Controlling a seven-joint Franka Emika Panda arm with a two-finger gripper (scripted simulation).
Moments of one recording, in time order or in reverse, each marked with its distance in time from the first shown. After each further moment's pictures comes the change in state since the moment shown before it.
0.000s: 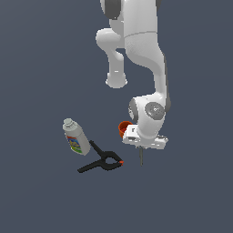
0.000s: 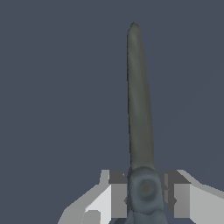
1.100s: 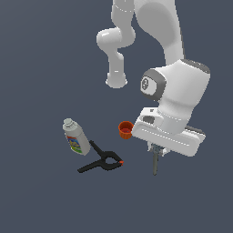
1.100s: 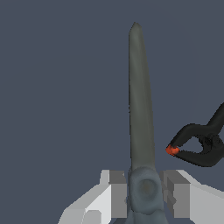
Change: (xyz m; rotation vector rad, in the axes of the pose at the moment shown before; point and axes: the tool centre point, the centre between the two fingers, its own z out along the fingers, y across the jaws) arm 0.098 -0.027 -0.181 -0.038 0.370 0.233
